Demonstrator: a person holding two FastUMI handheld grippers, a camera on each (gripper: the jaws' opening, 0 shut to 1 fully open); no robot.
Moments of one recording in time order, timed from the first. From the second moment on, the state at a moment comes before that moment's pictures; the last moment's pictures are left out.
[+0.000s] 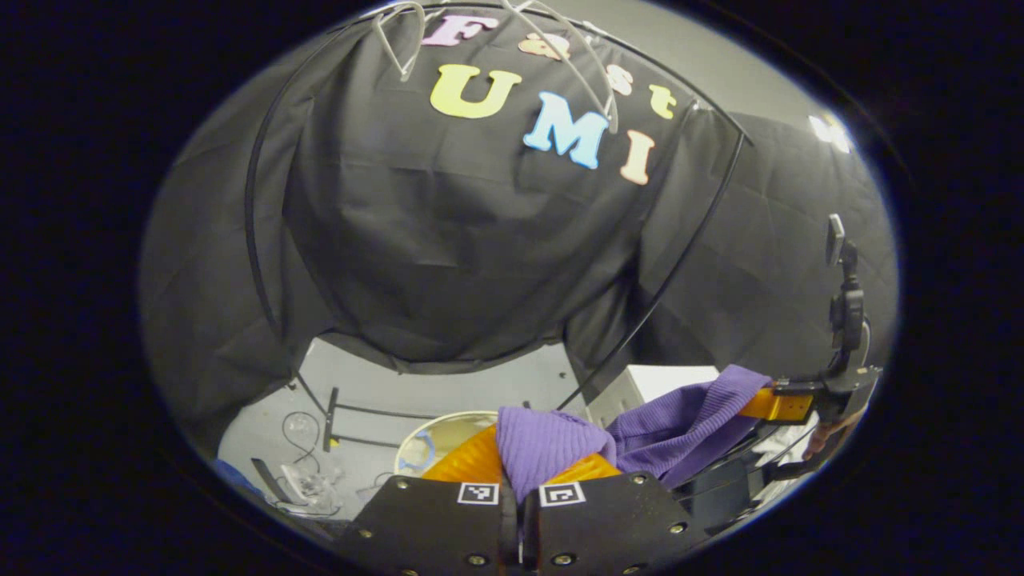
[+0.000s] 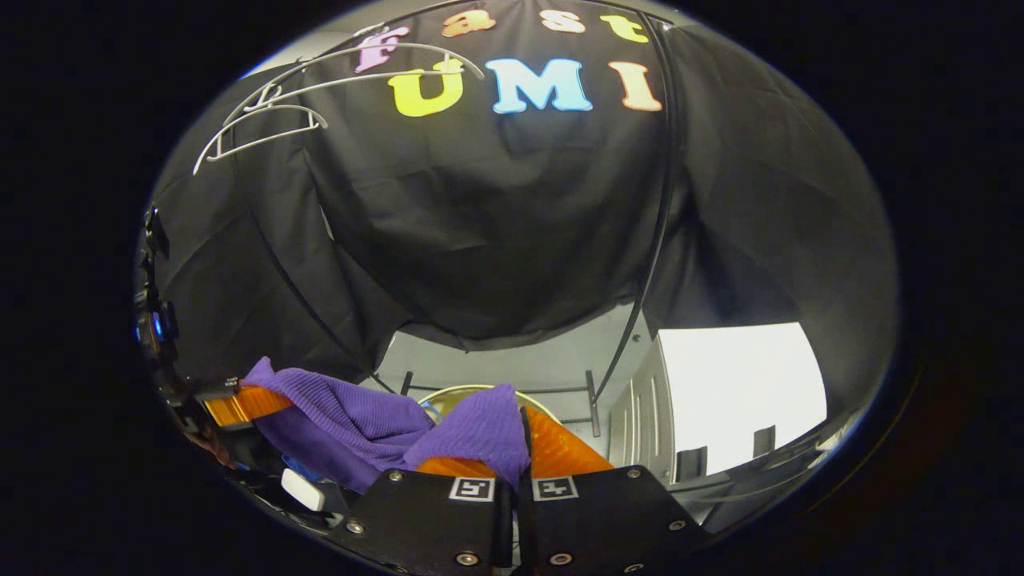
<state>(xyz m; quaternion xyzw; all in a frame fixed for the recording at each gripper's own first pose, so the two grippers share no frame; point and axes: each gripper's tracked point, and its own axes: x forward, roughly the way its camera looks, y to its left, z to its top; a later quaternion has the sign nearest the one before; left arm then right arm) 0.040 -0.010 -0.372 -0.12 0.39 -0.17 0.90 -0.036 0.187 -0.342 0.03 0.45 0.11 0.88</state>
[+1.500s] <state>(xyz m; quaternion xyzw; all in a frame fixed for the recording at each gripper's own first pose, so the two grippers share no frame) 0.070 0.019 -0.408 -0.08 0.42 -0.14 0.89 -0.042 0.192 -0.345 0.12 0.50 0.08 0.86</state>
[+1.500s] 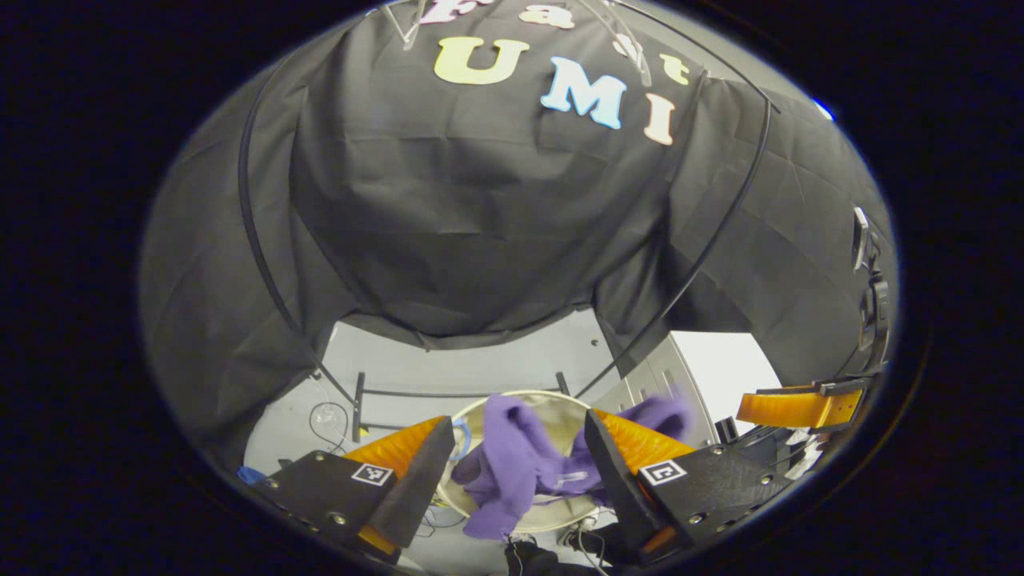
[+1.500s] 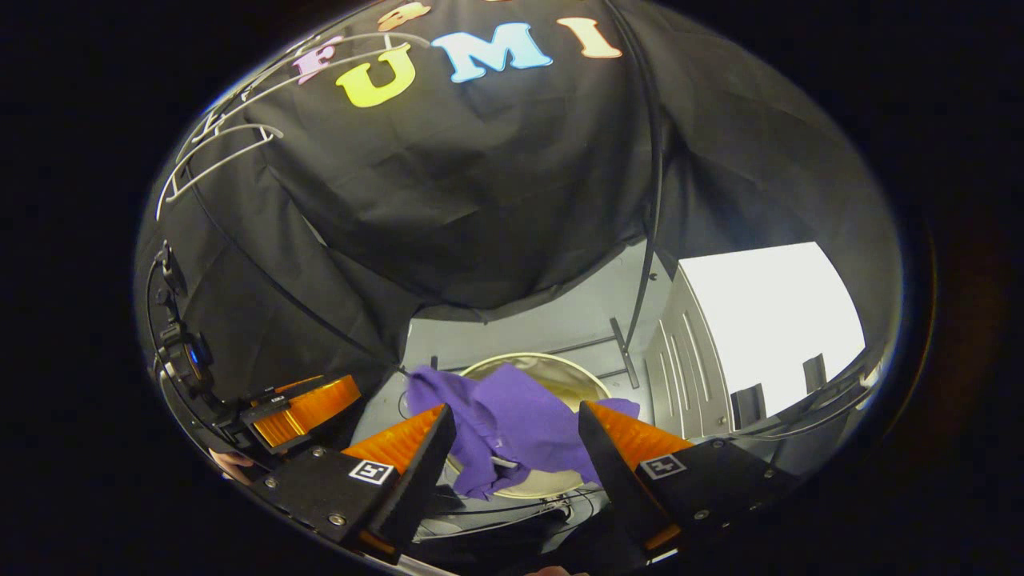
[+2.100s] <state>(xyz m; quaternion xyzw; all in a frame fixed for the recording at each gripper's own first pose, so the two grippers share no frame) 0.139 0.046 -0.166 -0.03 0.18 -0.11 0.98 0.056 0.126 -0.115 0.05 0.18 0.02 0.98</state>
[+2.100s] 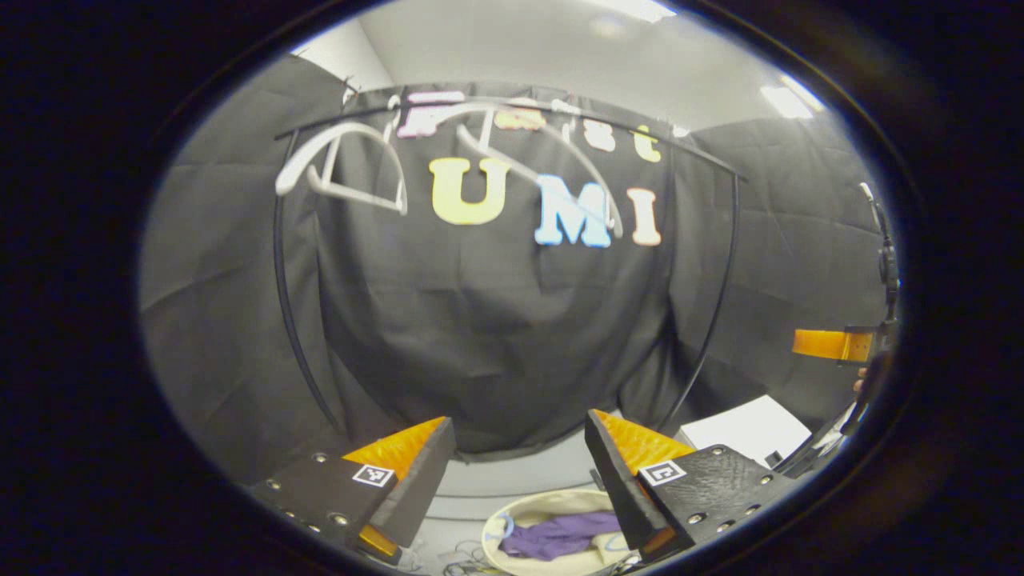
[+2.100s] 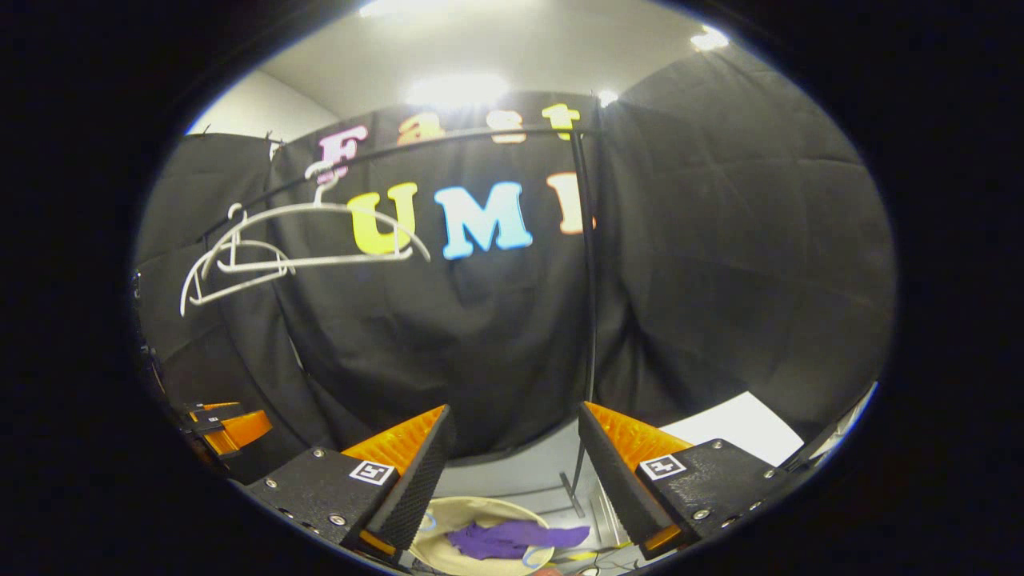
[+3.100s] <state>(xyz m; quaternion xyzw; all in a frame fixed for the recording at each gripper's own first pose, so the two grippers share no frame) 0.109 0.071 -0.017 -0.07 0.00 -0.08 0.99 0.023 0.084 -0.006 0.02 0.01 -0.03 1.00</state>
